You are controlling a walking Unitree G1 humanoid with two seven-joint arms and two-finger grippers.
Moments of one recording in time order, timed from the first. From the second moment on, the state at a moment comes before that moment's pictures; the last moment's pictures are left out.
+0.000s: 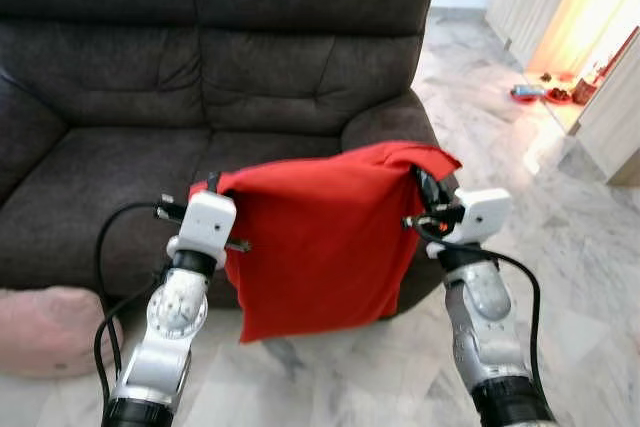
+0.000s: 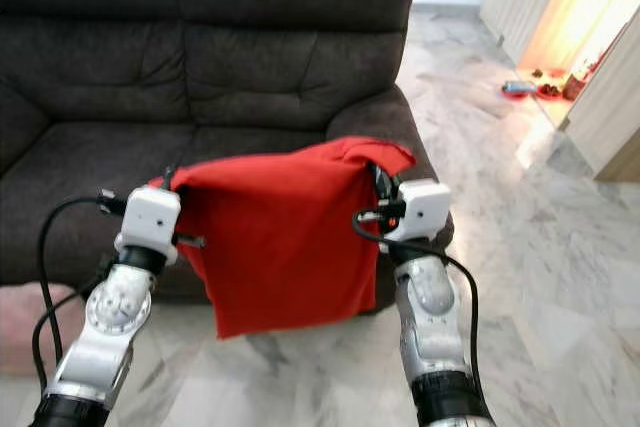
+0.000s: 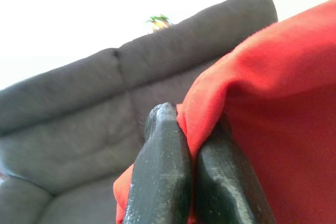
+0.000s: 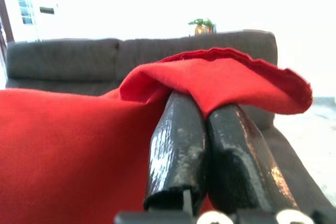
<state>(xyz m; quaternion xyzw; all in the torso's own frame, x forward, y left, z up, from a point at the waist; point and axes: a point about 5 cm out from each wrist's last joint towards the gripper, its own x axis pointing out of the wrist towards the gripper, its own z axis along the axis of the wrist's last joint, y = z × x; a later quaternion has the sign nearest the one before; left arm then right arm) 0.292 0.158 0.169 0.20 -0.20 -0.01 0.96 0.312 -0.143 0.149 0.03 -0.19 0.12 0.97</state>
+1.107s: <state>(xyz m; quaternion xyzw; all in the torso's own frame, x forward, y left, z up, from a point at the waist) 0.294 0.157 0.208 0.21 -0.26 0.06 0.94 0.307 -0.121 0.188 0.04 -0.21 0.16 0.96</state>
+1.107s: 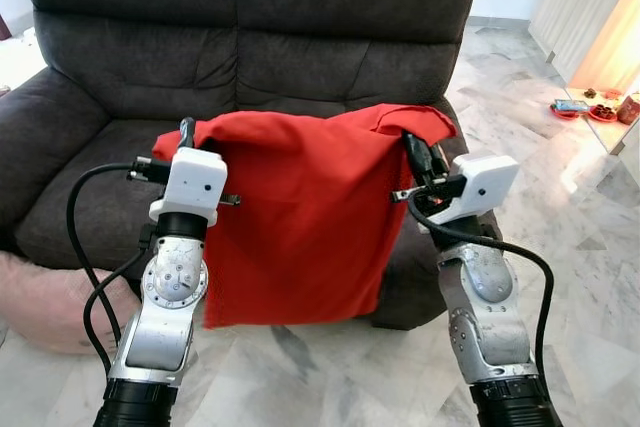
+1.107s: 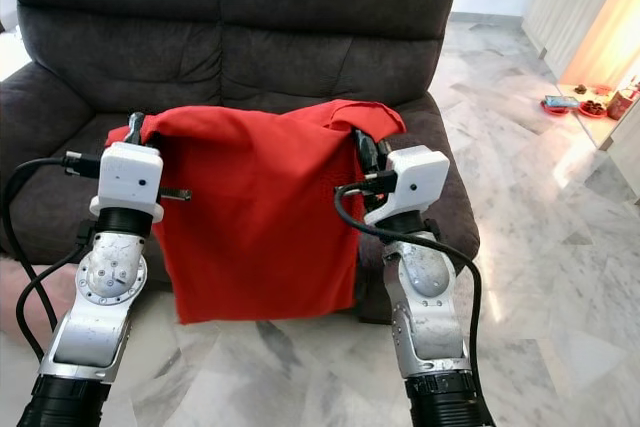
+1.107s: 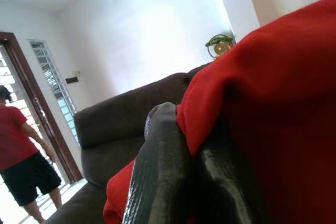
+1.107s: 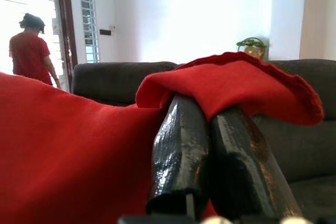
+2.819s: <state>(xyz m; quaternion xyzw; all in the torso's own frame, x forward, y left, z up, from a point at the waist) 0.295 0.157 0.237 0.22 -0.30 0.06 0.93 0.306 -0.121 0.208 0.04 -0.24 0.15 0.96</state>
